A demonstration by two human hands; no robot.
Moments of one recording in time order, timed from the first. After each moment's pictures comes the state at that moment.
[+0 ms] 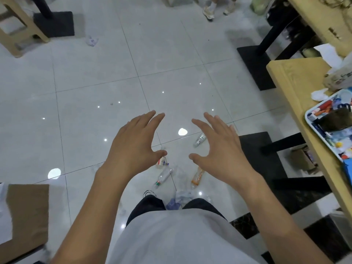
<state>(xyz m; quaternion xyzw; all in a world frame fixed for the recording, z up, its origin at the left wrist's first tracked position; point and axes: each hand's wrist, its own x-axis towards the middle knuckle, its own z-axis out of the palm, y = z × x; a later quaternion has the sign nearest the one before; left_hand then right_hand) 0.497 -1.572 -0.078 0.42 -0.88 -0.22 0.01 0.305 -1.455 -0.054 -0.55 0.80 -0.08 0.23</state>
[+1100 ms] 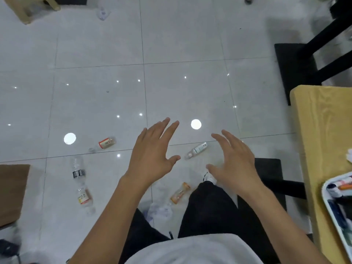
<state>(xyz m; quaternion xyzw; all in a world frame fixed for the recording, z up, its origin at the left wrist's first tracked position) 0.214 -1.645 -0.206 0.50 -0.83 -0.23 0.03 -0.008 -1.566 -0.184 -0.56 0.77 0.00 0.30</state>
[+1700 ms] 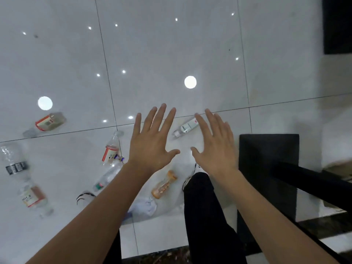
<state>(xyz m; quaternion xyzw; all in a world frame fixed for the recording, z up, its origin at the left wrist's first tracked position) 0.078 -1.694 -0.565 0.48 -0.85 -0.20 -0.08 -0.111 -1.622 -0.564 -0.62 0.76 0.06 0.21</state>
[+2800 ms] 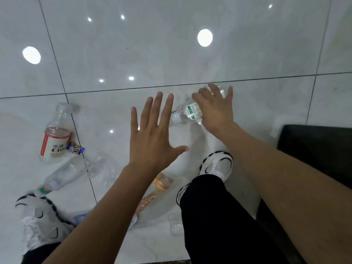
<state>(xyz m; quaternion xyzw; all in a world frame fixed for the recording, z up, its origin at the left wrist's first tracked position) 0.018 -1.639 -0.879 0.57 -0.77 -0.25 -0.15 -0.179 -1.660 -0.966 -0.68 0.64 0.22 0.27</state>
